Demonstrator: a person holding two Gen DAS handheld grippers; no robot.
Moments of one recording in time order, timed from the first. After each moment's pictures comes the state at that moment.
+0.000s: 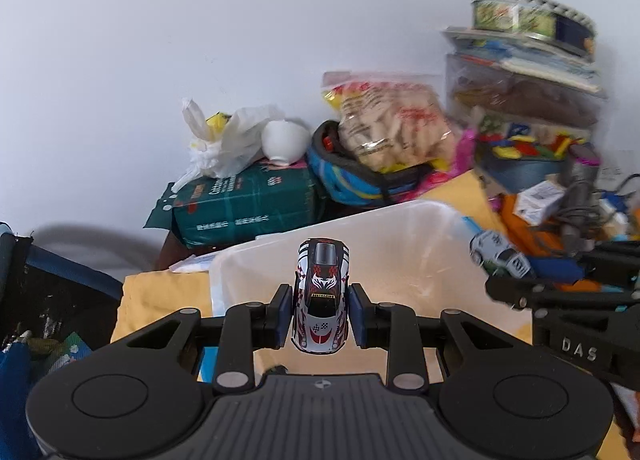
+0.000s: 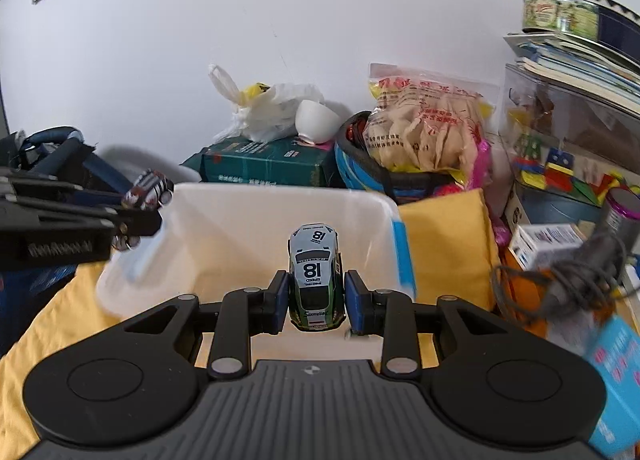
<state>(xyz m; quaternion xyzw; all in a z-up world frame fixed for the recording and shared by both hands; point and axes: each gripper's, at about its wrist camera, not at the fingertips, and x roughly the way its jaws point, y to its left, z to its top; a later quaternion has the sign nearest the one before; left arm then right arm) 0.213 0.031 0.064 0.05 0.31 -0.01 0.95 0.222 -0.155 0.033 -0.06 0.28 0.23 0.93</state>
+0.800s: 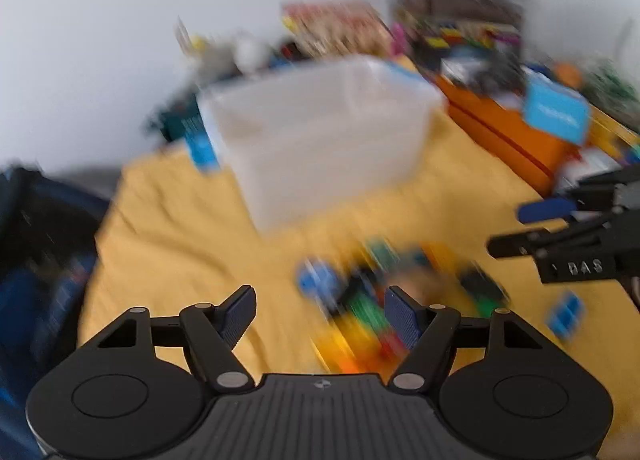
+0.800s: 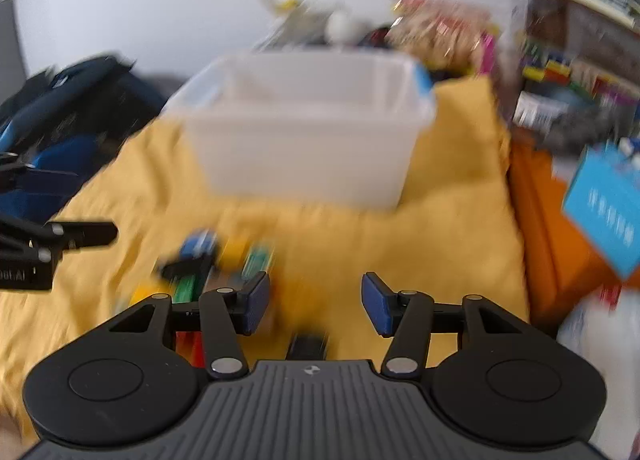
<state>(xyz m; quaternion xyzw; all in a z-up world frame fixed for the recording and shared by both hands) 0.010 0.043 -0.013 0.07 0.38 -0.07 0.92 0.081 -0.199 -0.040 -0.09 0.36 0.26 0.89</state>
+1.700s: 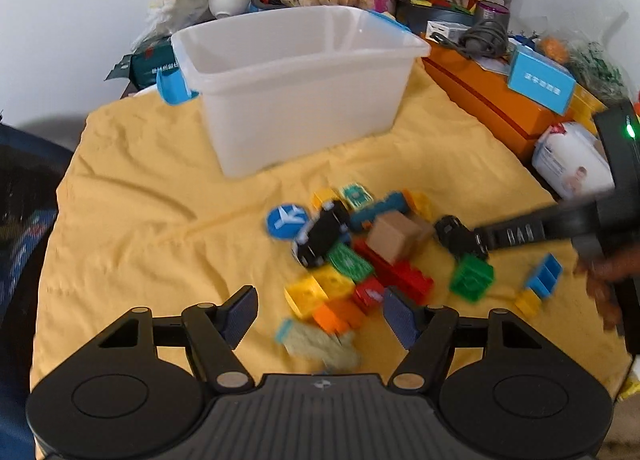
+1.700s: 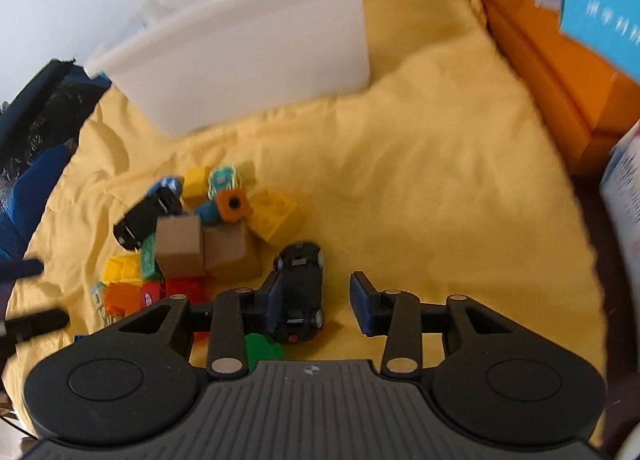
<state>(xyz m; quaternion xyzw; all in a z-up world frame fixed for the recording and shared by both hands) 0.036 0.058 -0.031 0.05 0.43 -0.11 0.90 0.115 -0.212 -0.101 0.03 0.49 0.20 0.85</state>
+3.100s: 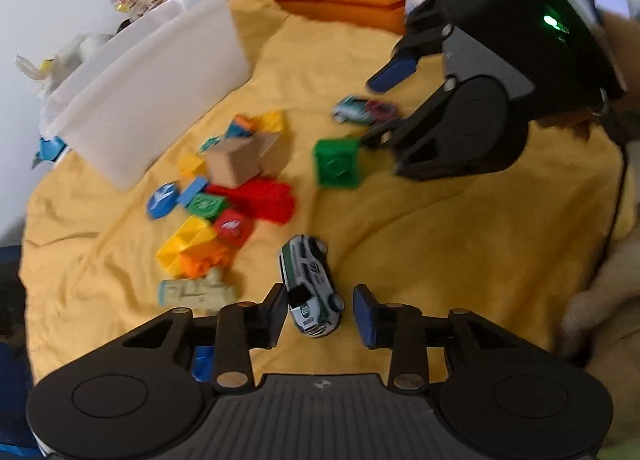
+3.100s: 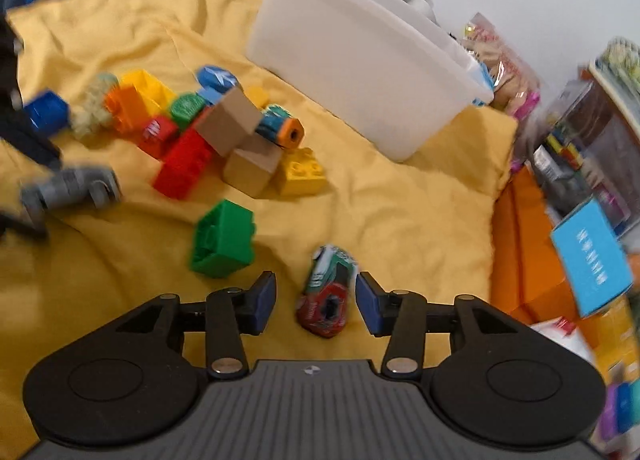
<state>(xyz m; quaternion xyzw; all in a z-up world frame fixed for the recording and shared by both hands) -0.042 -0.041 -0.076 0.24 0.43 -0.19 0.85 0.032 -0.183 -0.111 -0.34 0.31 0.24 0.85</state>
